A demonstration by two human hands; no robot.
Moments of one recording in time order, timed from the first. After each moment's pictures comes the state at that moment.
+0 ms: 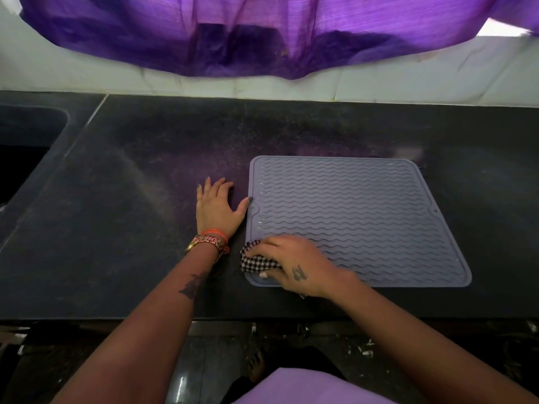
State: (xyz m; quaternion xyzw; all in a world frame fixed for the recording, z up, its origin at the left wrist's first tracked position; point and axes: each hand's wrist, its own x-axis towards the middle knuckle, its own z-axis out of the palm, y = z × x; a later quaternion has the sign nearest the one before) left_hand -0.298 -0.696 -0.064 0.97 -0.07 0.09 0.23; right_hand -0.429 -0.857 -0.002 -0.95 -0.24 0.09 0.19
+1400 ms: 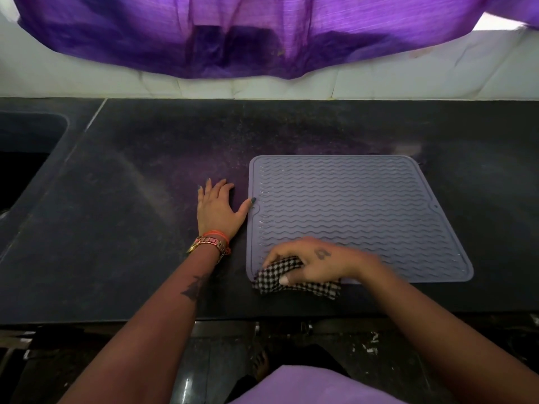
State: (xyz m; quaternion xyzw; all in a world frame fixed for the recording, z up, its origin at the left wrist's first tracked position) left_hand -0.301 -0.696 -0.062 0.97 -0.08 0.08 0.22; right_hand -0.422 -0.885 0.015 -0.86 -0.22 0.31 0.35
